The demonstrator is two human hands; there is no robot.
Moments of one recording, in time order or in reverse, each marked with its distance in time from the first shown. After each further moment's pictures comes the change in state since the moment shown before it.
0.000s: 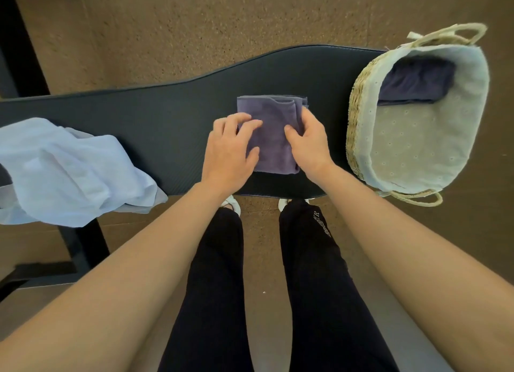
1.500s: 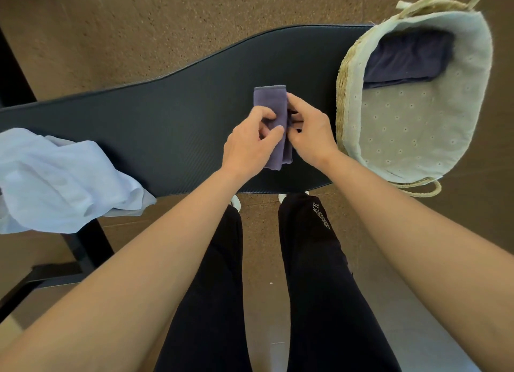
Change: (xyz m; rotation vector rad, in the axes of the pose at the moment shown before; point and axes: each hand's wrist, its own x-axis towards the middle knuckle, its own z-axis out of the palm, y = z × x) left_hand 0.035 0.060 0.033 -0.473 -0.175 -0.272; right_hand 0.015 0.028 -0.043 -0.115 -0.092 -0.127
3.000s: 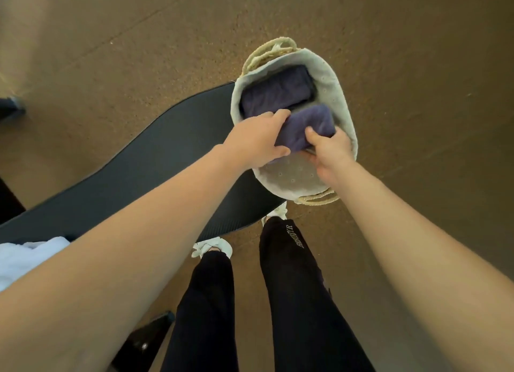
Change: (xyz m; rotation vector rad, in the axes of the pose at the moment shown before) left_hand 0.062 0.184 0.100 0.799 -0.443 0.547; right_hand -0.039 0.075 -0.168 0.965 0.523 0.552
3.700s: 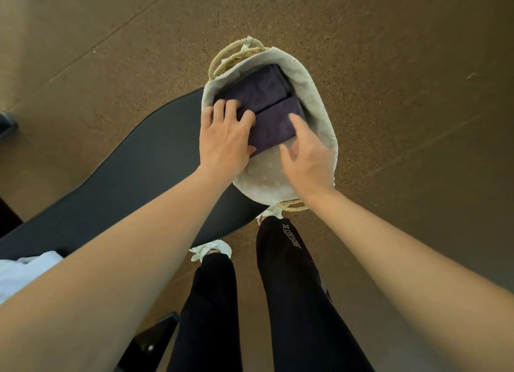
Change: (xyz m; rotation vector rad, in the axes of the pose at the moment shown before) left_hand 0.016 -0.008 0.037 0.500 0.283 -0.164; right_hand -0.013 0.017 -0.023 -0.909 0.076 -0.790
